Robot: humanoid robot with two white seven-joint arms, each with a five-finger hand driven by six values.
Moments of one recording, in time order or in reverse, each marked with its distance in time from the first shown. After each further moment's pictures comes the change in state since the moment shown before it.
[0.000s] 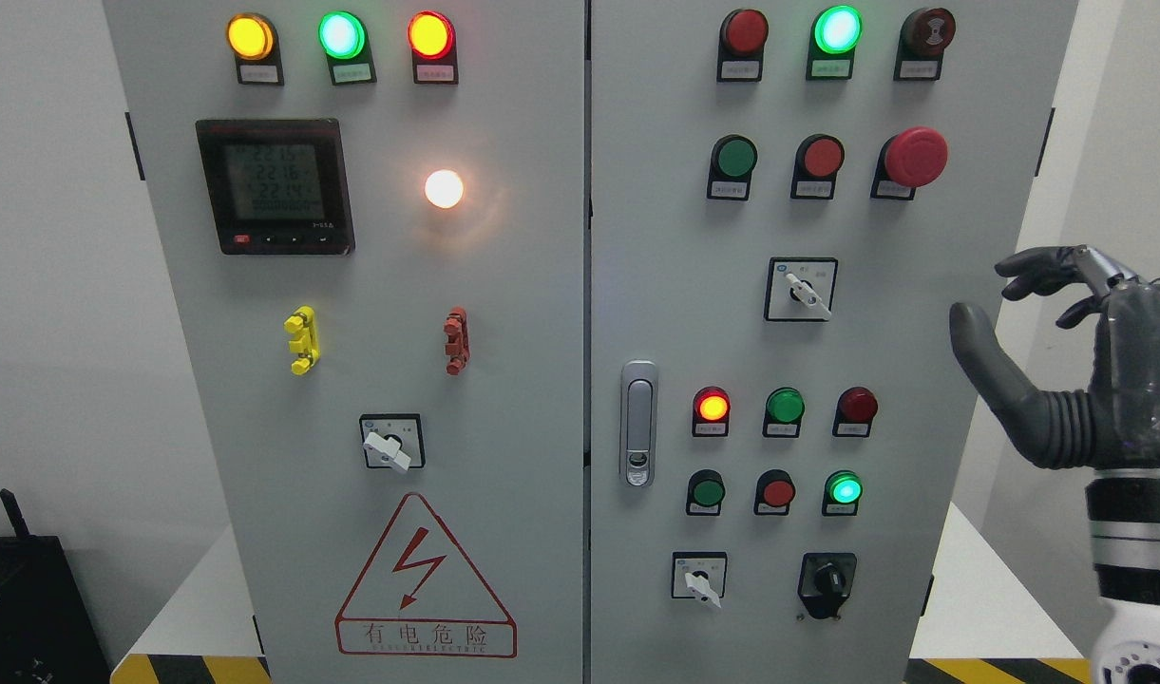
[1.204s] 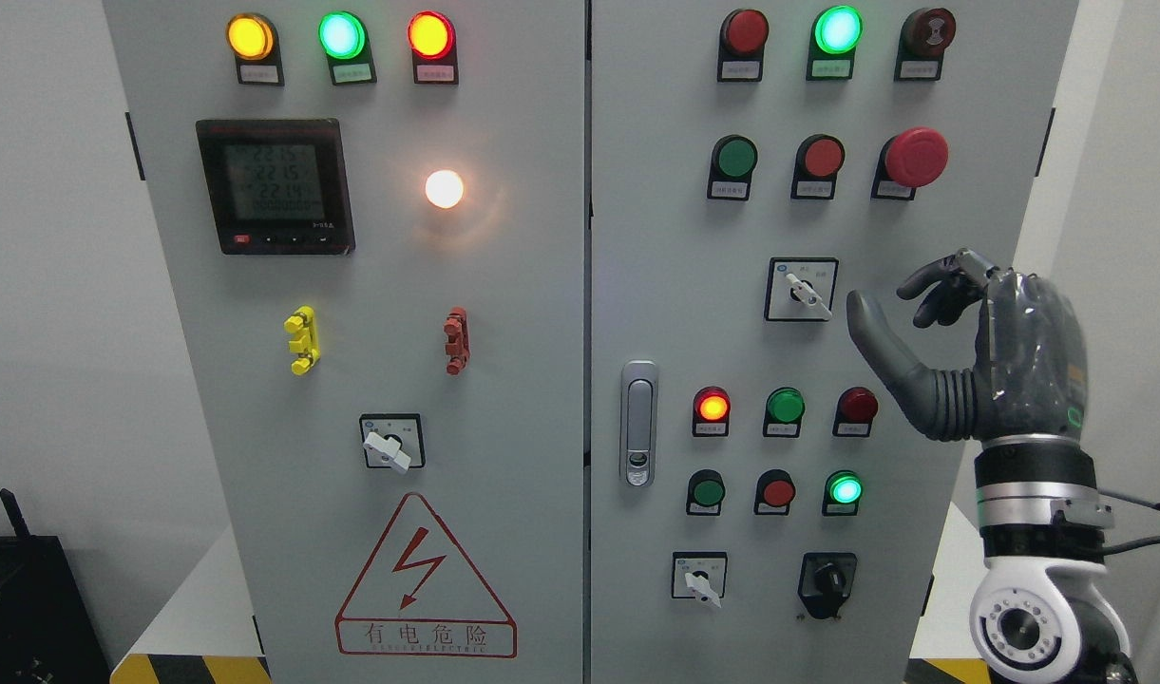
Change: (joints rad) left arm 0.000 0.000 0.000 0.000 0.000 0.000 0.000; right arm -0.076 0.075 0.140 0.068 0.091 0.163 0.007
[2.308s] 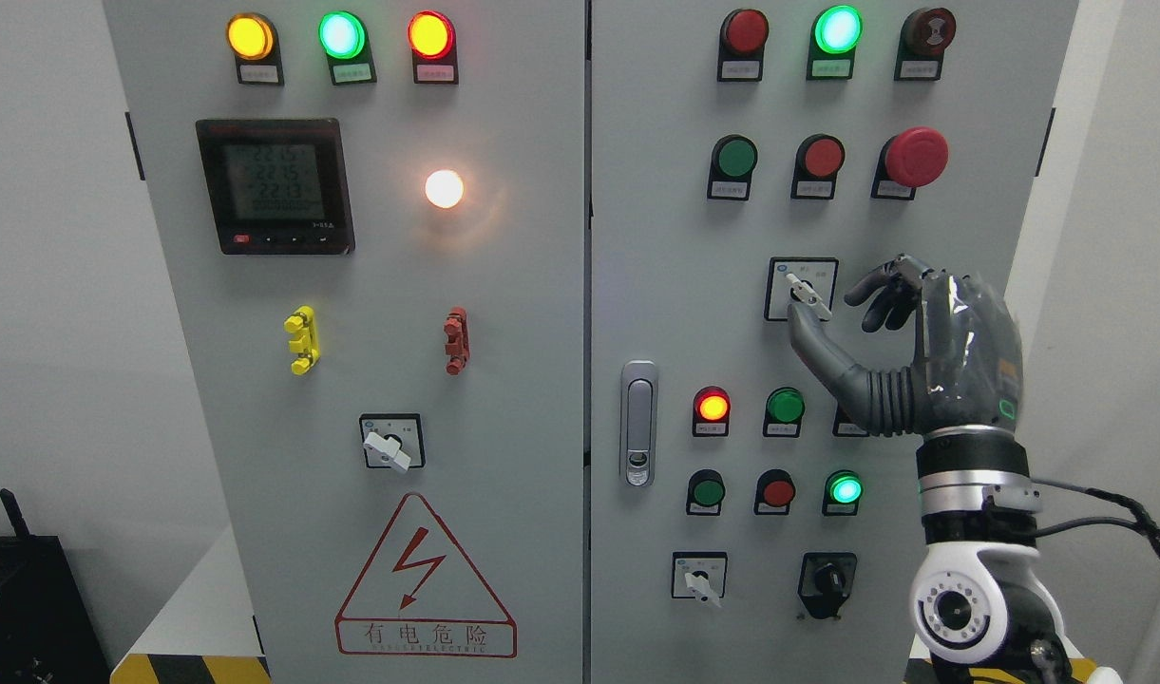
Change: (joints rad) left arm 0.000 0.000 0.000 0.000 0.000 0.000 0.000; right arm -0.039 0.039 0.060 0.058 0.043 0.030 -0.005
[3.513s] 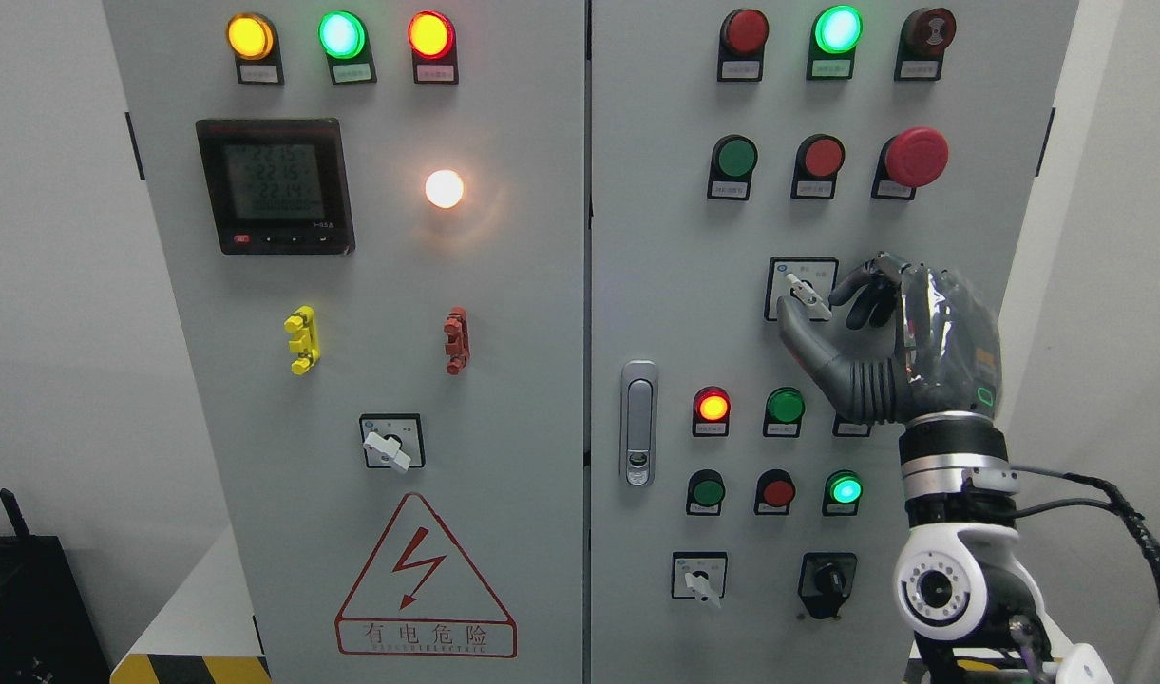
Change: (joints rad) left arm 0.000 0.000 0.000 0.000 0.000 0.000 0.001; right arm -0.033 0.007 0.013 0.048 -0.001 0.010 0.006
